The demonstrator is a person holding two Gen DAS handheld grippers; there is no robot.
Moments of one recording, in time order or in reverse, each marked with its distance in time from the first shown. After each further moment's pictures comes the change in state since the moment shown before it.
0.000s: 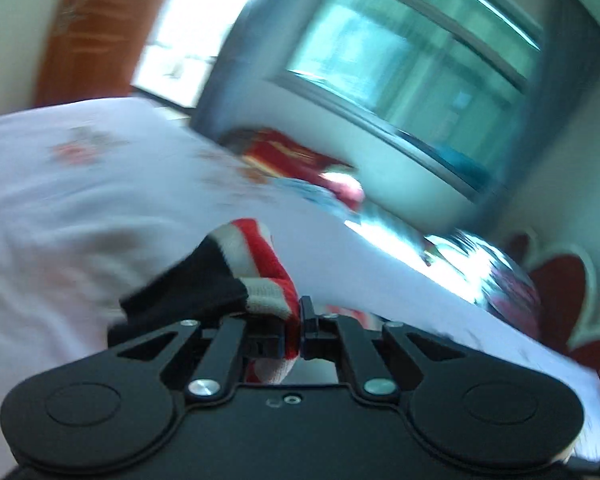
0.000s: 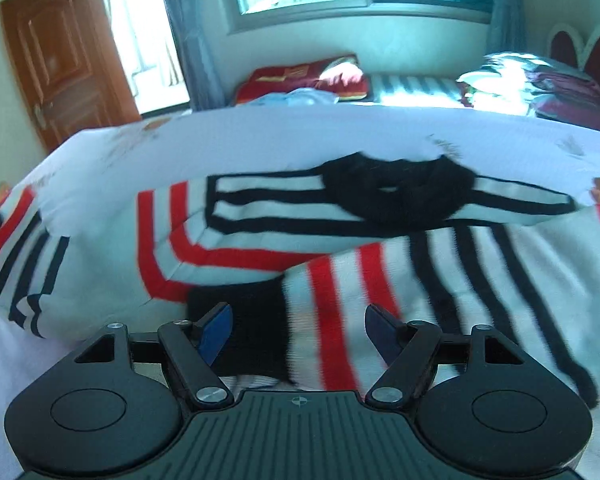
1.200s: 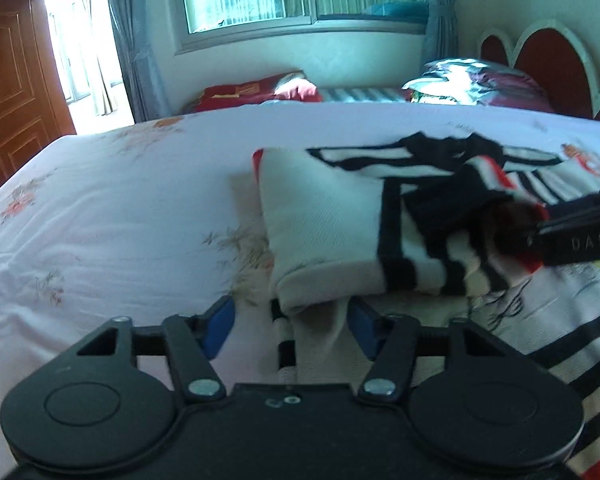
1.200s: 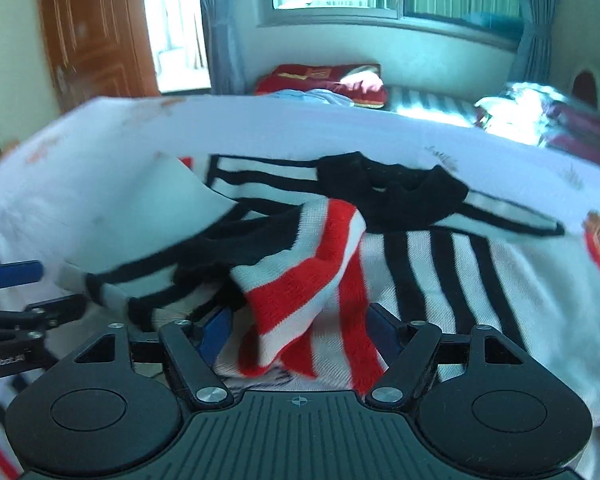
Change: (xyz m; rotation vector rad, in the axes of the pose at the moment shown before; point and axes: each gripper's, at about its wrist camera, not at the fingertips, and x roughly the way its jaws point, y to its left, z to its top) left arm 0.027 -0.076 -0.106 0.544 0.197 0.179; right arm -0.012 0.000 -0.014 -0.182 0.000 -0.026
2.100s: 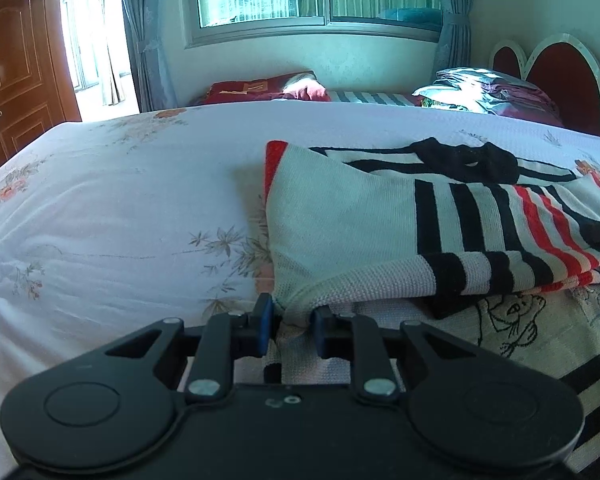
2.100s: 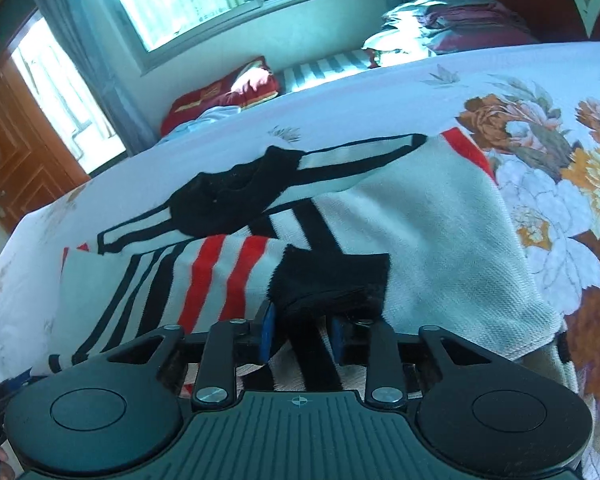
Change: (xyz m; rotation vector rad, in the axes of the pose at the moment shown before) left arm 0.017 -0.003 0.001 -0.055 -0.010 -0.004; right arm -0.027 -0.129 -0.019 0.465 0.004 -0.010
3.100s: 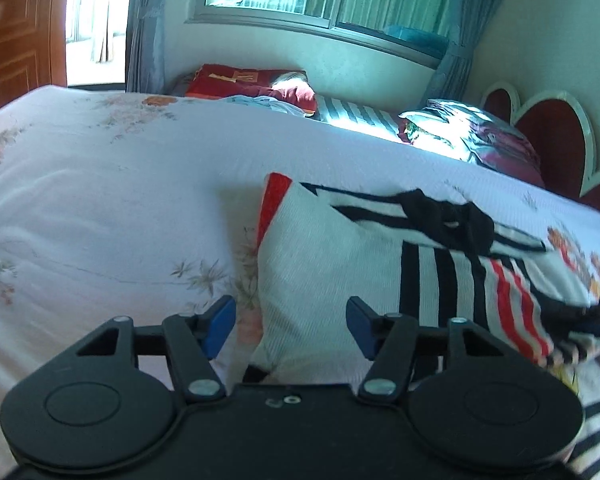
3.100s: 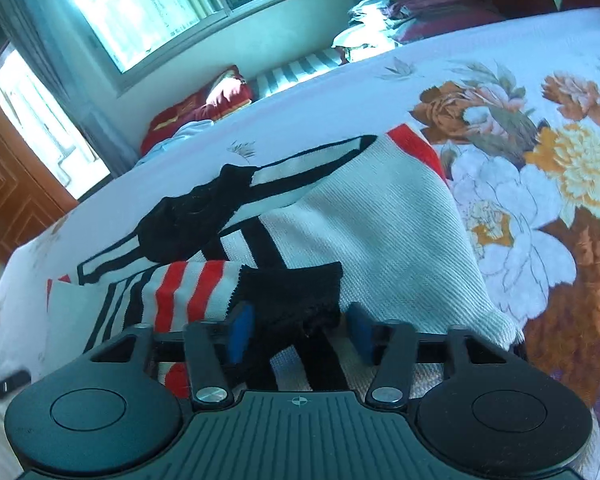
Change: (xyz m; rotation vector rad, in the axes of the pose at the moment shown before) left arm 0.010 0.028 0.048 -0.196 0.038 -0.156; right arm -0.005 -0.038 0.013 0.092 -0.007 -0.023
